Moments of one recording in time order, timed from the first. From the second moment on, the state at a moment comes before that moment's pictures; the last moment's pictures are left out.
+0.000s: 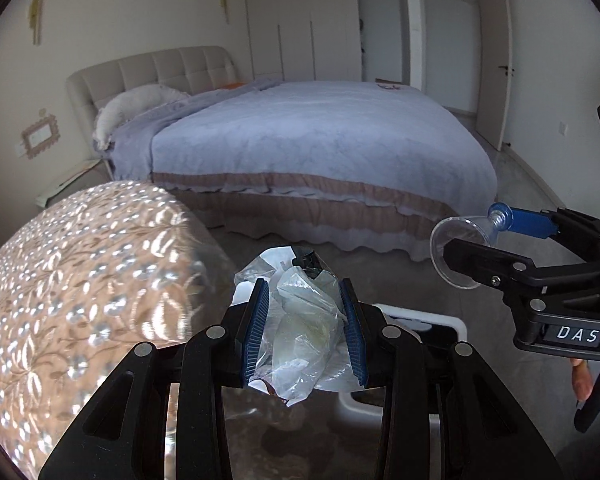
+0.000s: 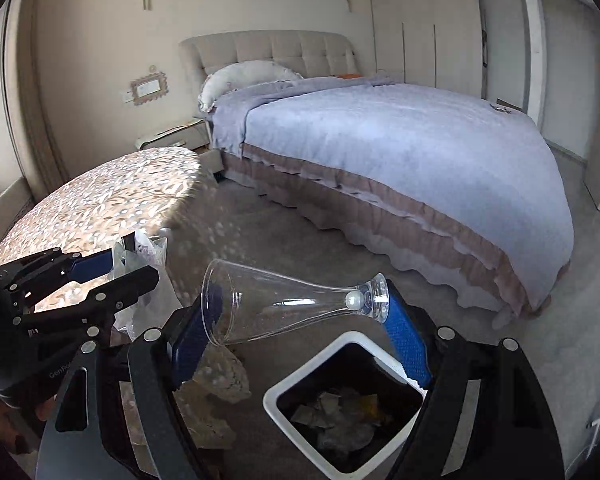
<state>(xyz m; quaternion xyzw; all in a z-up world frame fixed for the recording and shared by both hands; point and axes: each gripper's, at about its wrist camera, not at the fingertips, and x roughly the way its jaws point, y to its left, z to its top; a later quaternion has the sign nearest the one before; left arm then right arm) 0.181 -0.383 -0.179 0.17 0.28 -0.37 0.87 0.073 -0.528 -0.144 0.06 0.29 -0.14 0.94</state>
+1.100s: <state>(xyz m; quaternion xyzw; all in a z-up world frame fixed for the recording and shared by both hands) 0.175 -0.488 -0.305 0.29 0.35 -0.46 0.76 0.091 -0.630 -0.260 0.13 0.40 -0.19 0.89</state>
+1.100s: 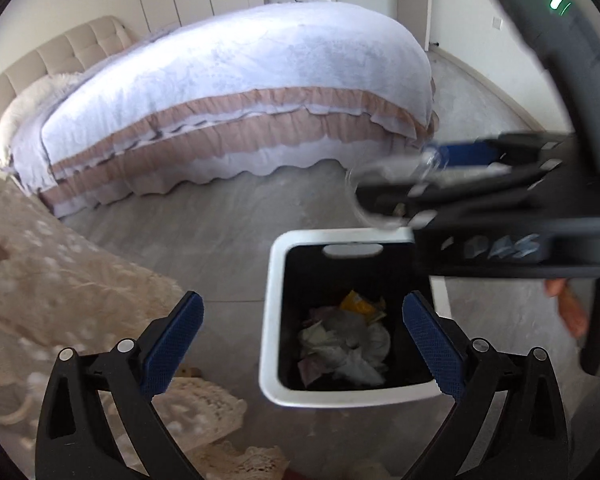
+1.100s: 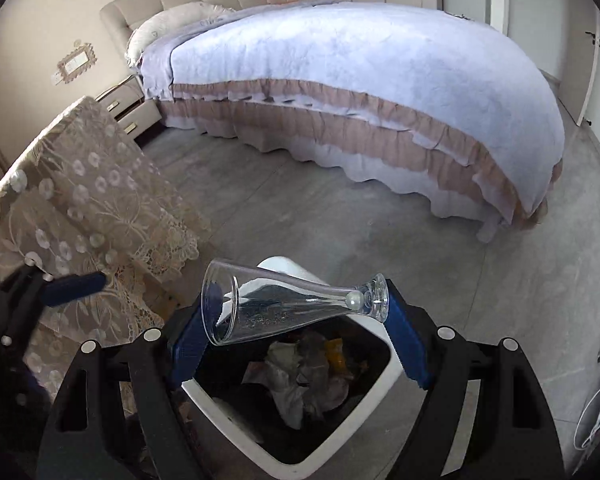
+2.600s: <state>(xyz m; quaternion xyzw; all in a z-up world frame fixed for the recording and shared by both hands) 0.163 -0.253 -0.129 0.14 0.20 -0.25 0.94 0.143 -0.454 -0.126 0.00 0.28 -0.02 0.96</state>
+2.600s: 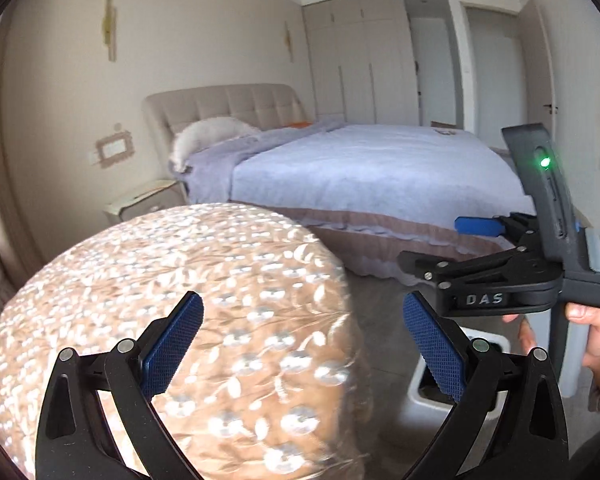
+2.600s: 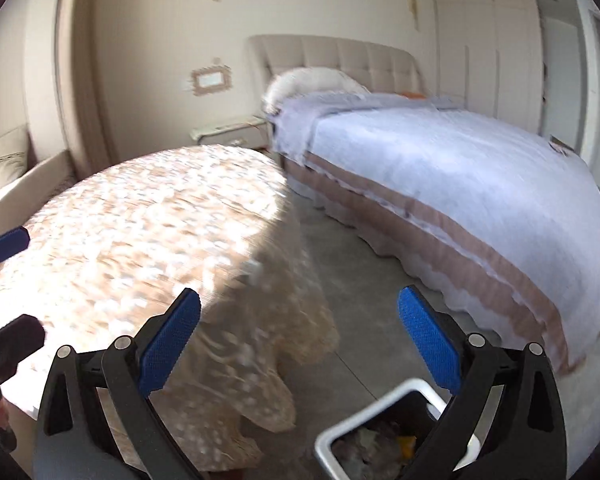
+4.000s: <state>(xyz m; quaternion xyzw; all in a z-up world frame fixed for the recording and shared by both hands) 0.141 -0.031 -0.081 0.08 0.16 0.04 0.98 0.141 -0.188 -0.072 -0.13 0.19 0.12 0.96</state>
